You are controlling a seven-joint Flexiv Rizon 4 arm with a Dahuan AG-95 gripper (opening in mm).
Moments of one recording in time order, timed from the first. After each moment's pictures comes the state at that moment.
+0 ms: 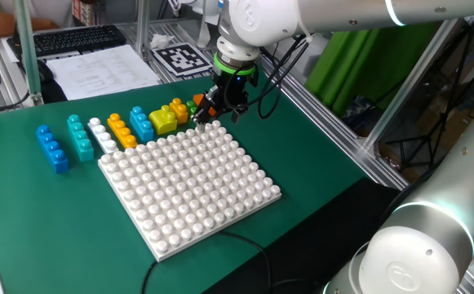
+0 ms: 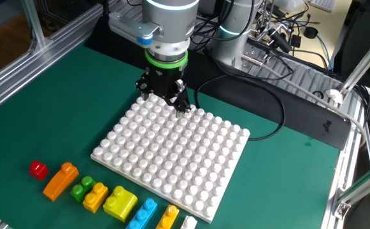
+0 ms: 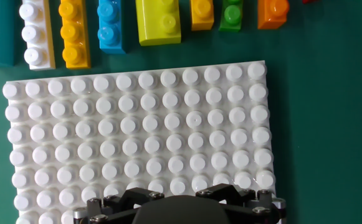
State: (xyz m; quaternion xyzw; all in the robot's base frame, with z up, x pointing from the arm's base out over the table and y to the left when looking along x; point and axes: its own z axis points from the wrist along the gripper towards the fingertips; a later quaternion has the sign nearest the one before) arm 0.500 0.000 0.170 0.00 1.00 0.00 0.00
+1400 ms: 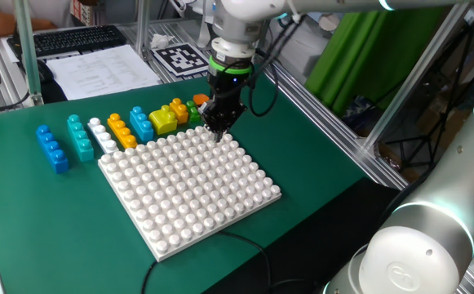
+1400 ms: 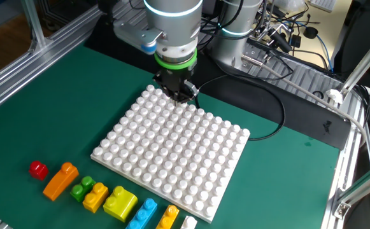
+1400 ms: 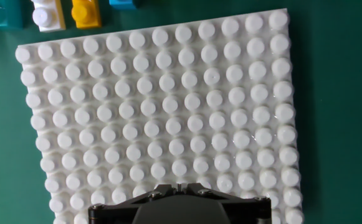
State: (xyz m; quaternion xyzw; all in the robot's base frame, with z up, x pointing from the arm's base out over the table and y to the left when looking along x) arm 0.467 0.027 0.175 0.02 1.00 0.03 -0.08
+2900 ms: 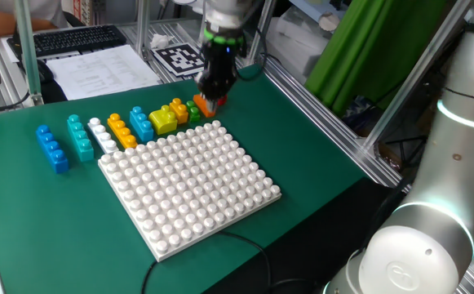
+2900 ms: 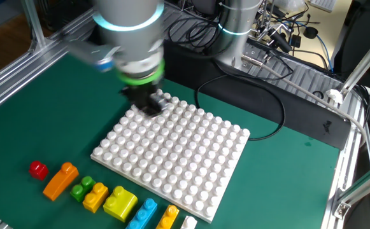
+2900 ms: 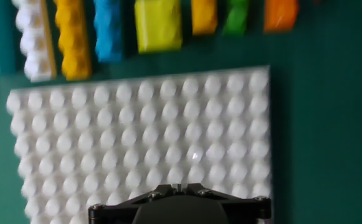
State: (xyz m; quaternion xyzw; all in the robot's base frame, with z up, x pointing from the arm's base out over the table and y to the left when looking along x) arm 0.585 -0.033 0.182 -0.02 1.00 0.02 -0.07
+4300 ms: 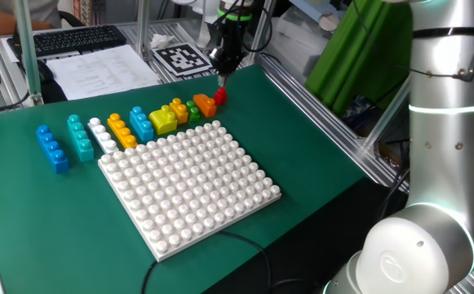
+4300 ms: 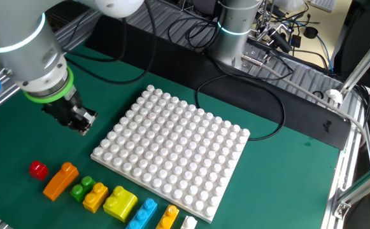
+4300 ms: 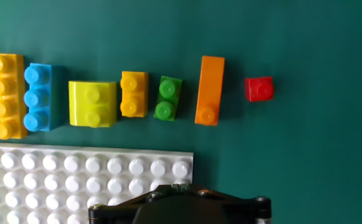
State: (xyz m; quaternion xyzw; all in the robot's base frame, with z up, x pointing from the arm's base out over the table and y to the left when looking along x) arm 0.663 -0.124 0.164 -0.06 0.99 0.03 -0.09
